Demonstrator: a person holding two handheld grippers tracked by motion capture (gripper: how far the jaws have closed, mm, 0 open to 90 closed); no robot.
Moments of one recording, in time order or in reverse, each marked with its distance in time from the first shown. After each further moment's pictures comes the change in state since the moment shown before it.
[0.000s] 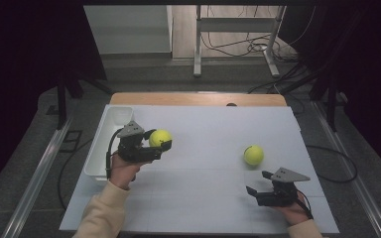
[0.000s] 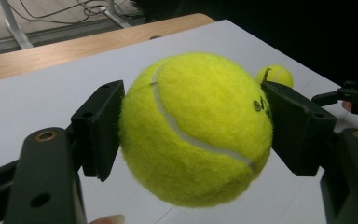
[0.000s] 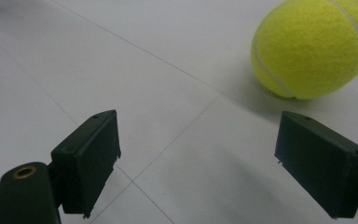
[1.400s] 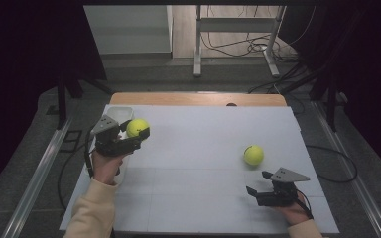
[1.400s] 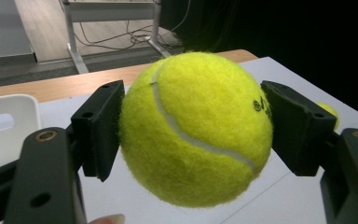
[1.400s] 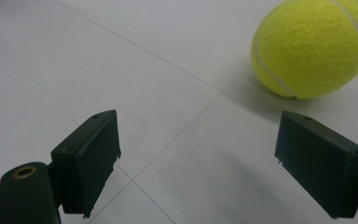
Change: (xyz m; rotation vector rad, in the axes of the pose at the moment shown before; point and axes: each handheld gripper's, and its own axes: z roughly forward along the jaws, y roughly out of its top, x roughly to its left) left arm 0.034 -0.001 -0.038 -0.126 0.159 -0.066; right arm 0.000 0.000 0.000 0.002 -0.001 -0.004
